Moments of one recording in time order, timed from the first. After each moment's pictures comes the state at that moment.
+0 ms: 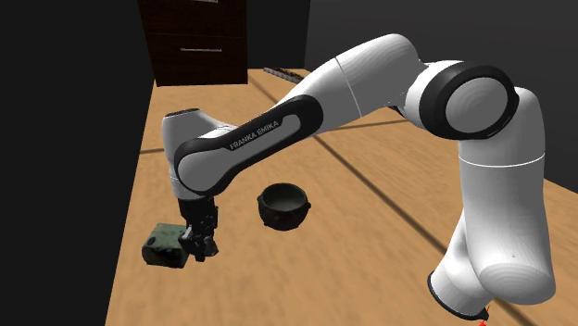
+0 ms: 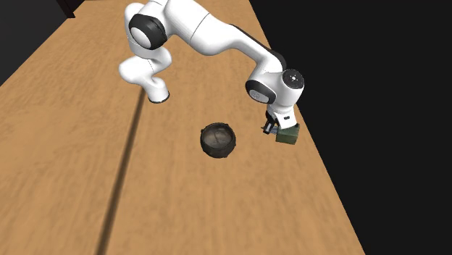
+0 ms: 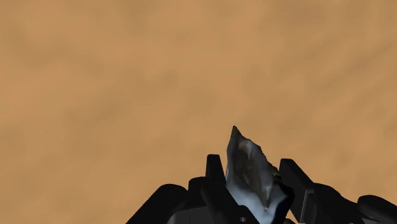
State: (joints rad) arm 0.37 0.45 0.37 -1.74 0.04 2.06 0.00
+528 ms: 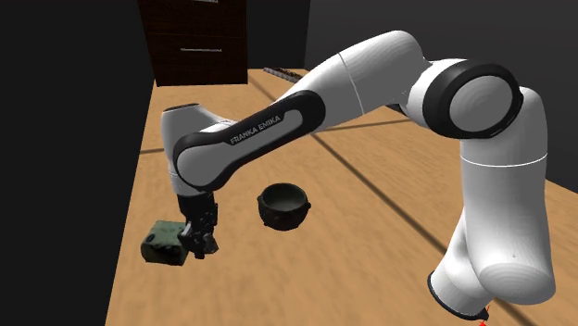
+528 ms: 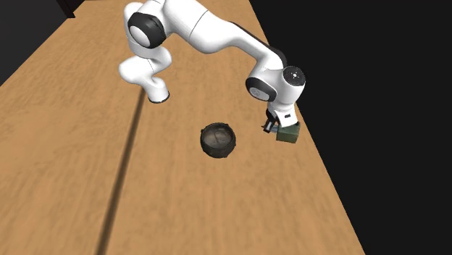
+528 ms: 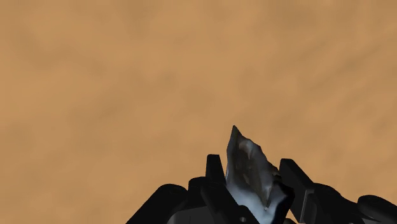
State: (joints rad) arm 0.37 0.43 0.37 -1.73 0.04 2.04 0.00
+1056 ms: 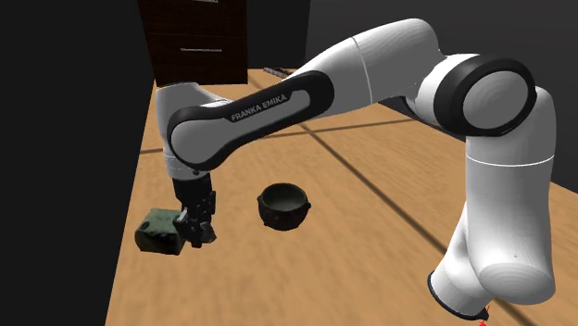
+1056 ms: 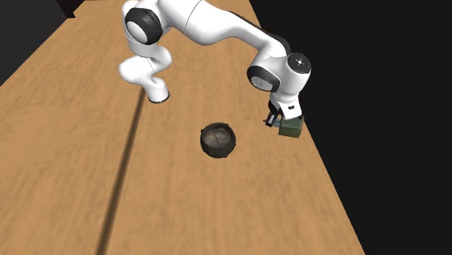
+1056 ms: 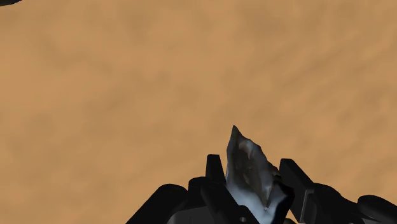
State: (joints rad) arm 0.36 0.39 0.38 -1.68 0.05 1.95 0.01
